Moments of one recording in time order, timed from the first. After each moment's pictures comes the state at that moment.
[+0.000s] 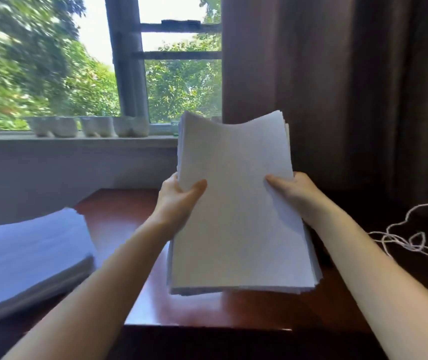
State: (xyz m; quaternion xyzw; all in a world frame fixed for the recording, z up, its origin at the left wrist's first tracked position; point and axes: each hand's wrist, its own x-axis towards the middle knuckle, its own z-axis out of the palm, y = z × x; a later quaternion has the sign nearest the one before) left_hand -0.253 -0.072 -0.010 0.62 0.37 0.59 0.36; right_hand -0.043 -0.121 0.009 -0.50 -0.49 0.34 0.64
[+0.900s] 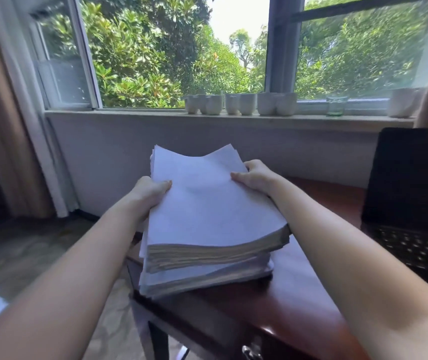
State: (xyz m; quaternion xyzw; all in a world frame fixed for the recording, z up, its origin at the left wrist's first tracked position) left_hand -0.604 -0.043 -0.010 0.41 0.69 0.51 0.31; right_hand -0.406 0.087 -0.011 -0.49 -0.72 0.38 0.31
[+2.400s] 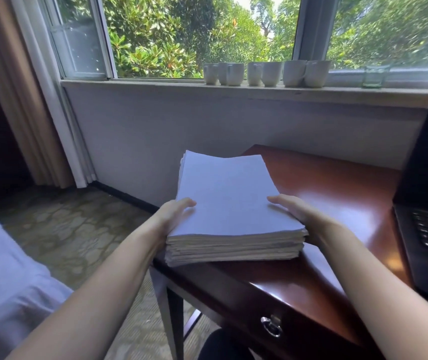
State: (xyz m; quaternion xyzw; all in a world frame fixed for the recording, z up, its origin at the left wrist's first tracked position) left_hand -0.610 -0.069 -0.100 0.33 0.61 0.52 0.50; right_hand -0.373 0.019 -0.093 -0.44 -0.54 0.67 0.28
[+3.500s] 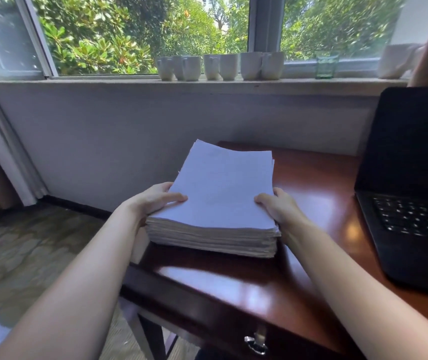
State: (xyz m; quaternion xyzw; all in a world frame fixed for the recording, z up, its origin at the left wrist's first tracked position) left_hand -0.631 0.030 -0.089 0.53 0.63 0.33 0.46; right_hand -0.374 0.039 -0.106 -0.52 -0.45 0.55 0.48
